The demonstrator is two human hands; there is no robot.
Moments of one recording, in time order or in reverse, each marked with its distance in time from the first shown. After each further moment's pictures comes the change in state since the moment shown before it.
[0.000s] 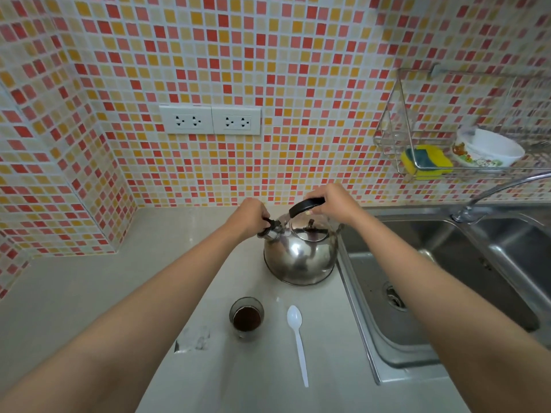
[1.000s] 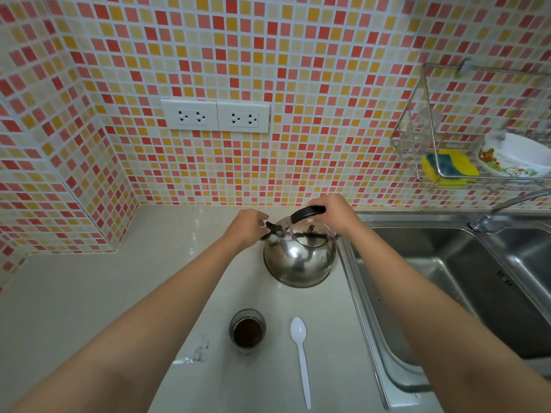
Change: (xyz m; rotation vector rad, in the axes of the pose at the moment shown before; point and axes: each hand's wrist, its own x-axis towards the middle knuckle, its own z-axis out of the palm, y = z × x) left_hand 0.038 -0.039 0.028 -0.178 0.052 -0.104; right_hand 0.037 0.023 0.033 -0.001 0.028 0.021
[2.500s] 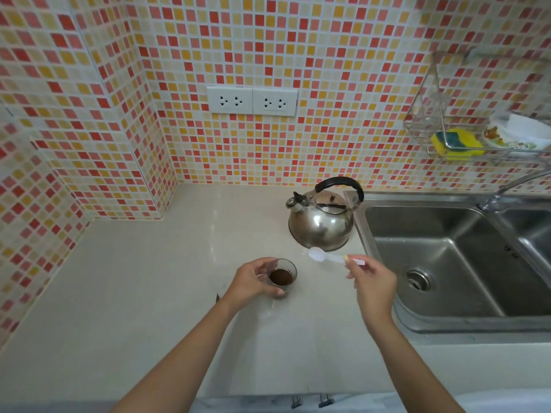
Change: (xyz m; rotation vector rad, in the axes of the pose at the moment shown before) left_hand -0.176 -0.125 0.064 -0.656 -0.122 -0.042; right_hand -0.231 -0.033 0.103 0.737 0.644 0.329
